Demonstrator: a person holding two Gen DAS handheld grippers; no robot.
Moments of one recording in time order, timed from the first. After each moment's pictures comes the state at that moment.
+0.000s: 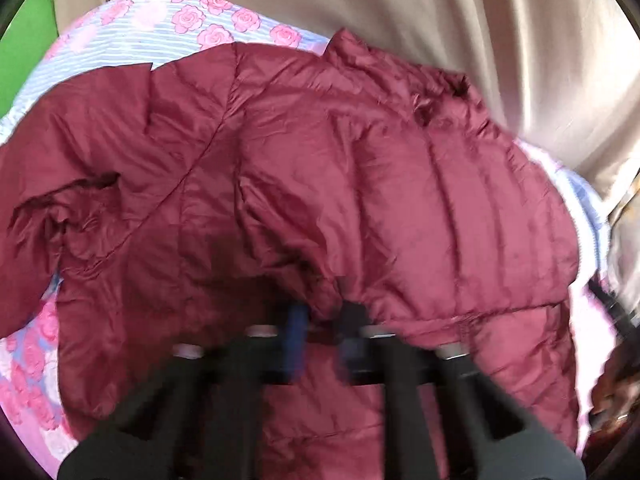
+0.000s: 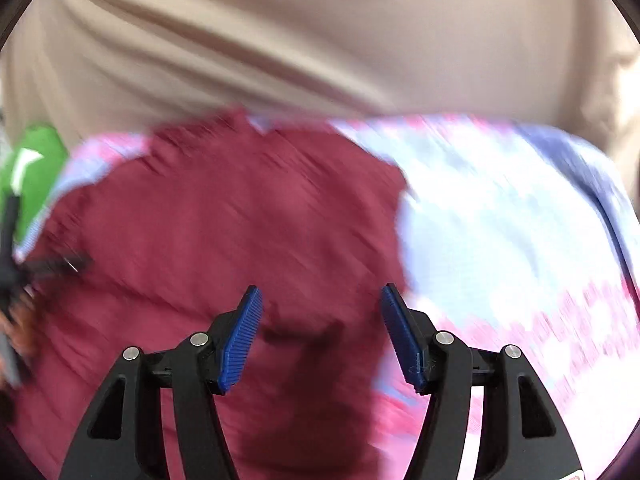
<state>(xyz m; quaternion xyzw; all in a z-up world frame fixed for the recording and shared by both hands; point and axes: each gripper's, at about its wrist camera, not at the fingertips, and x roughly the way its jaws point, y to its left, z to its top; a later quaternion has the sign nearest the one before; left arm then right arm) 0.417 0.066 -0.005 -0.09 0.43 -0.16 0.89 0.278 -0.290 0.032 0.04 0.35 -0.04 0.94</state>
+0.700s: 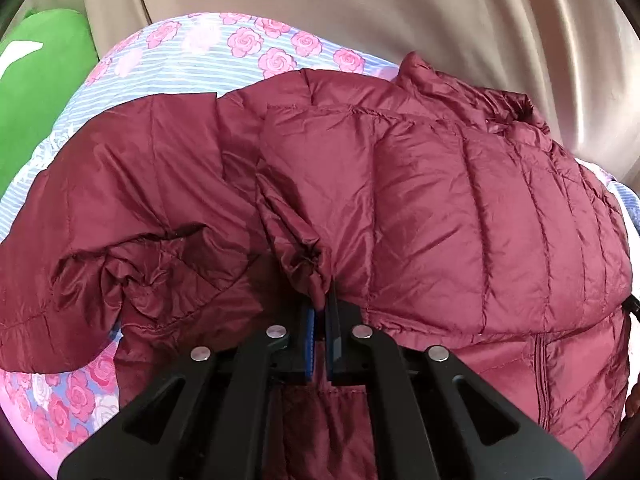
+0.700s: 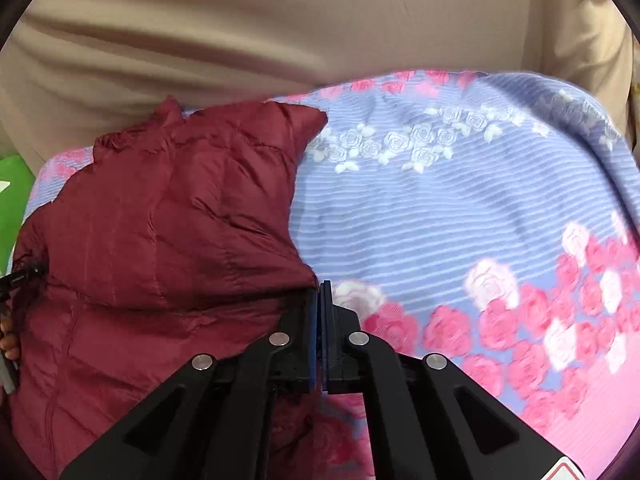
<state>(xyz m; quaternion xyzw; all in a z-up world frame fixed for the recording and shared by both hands) 0.433 0.076 -0.026 -0.04 0.39 -0.06 0.92 0.313 -0.334 0.006 0.09 0.37 -0.07 0.92</state>
